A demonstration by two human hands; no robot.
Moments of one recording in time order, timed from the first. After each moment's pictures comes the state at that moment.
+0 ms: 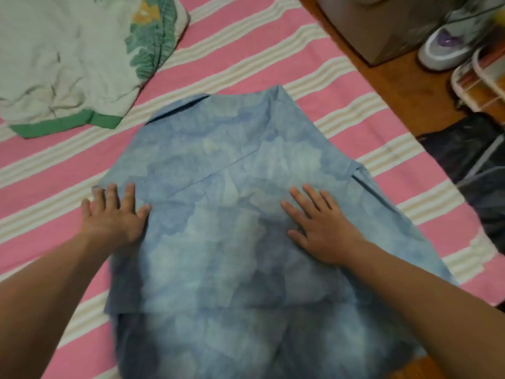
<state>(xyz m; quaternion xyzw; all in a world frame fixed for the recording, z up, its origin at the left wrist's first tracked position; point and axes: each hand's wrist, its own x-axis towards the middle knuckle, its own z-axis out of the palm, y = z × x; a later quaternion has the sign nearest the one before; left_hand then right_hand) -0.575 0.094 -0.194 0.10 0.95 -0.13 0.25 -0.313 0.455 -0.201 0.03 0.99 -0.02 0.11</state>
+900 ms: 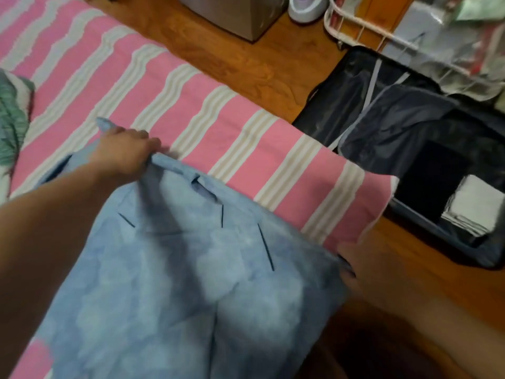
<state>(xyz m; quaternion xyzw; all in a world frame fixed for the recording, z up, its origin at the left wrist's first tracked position) -0.556 0.442 -0.083 0.63 0.75 -0.19 0.04 -0.034 0.517 -0.105 0.30 0.94 -0.19 0.02</state>
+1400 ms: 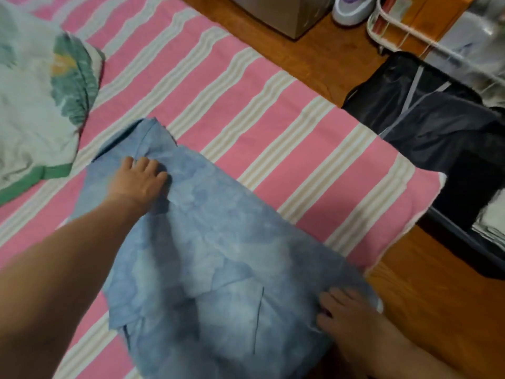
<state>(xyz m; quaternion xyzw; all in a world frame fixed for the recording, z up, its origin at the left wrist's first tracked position) -0.571 0.255 -0.118 0.56 0.78 -0.28 0.00 -0.058 0.347 -0.151 0.05 0.99 -0.12 0.10</state>
